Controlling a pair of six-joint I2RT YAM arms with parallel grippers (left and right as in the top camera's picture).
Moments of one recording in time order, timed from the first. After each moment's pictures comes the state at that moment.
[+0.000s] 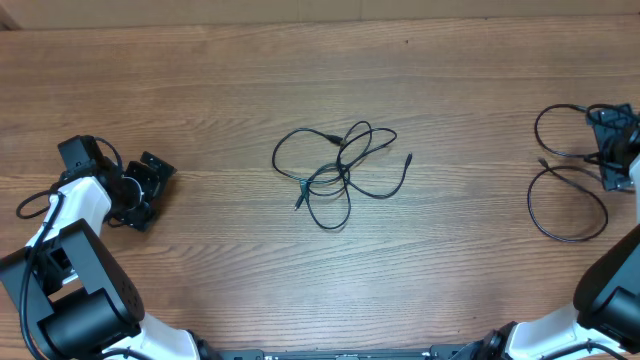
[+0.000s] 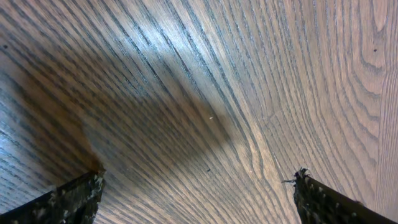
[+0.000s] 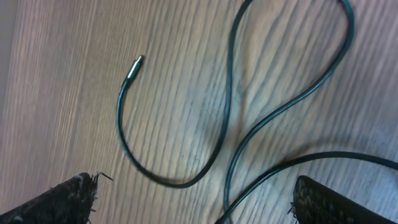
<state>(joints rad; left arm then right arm) 0.48 1.79 1.02 -0.53 0.35 -0.62 -0.55 1.78 1.32 -0.57 0.01 0.81</state>
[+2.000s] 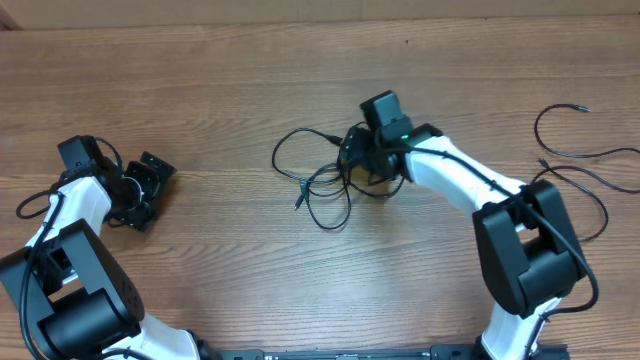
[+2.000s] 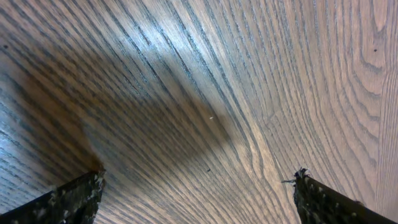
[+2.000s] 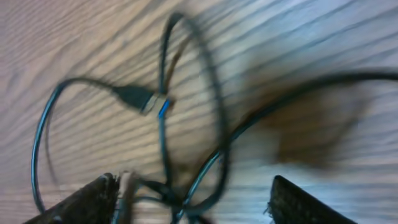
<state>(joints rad) 0.48 1.79 1.02 -0.53 0.35 -0.62 0.47 1.94 1.27 -0.43 -0.10 0.80</state>
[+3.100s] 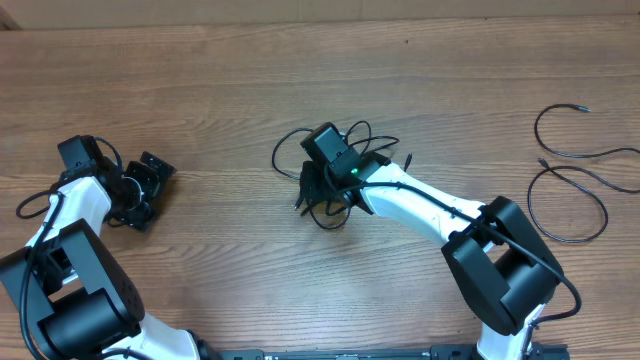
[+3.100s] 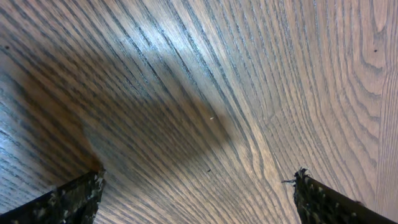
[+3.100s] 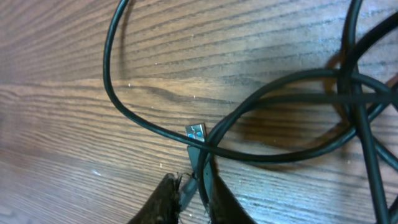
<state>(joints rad) 0.48 1.79 1.02 -0.53 0.35 -0.62 0.71 1.94 1.27 -0.39 -0.09 0.80</state>
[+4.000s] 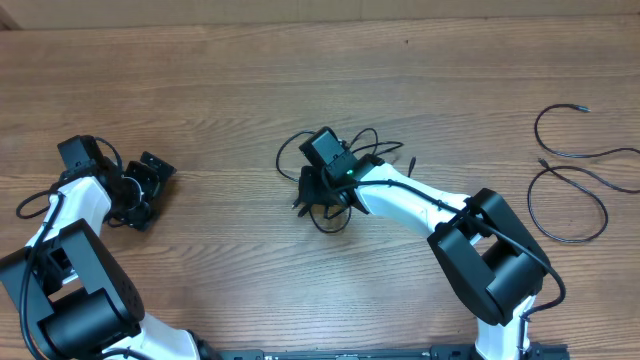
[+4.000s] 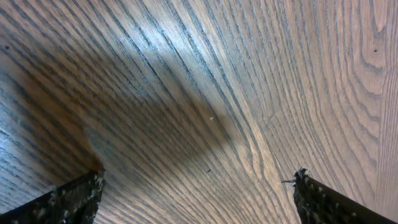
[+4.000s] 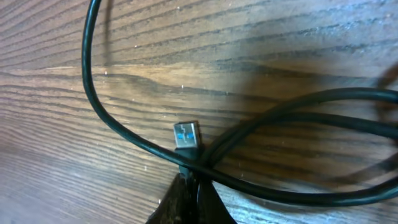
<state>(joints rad) 0.48 1.79 1.02 -0.53 0.35 -0.62 0.71 2.00 1.27 -0.37 -0.14 0.80</state>
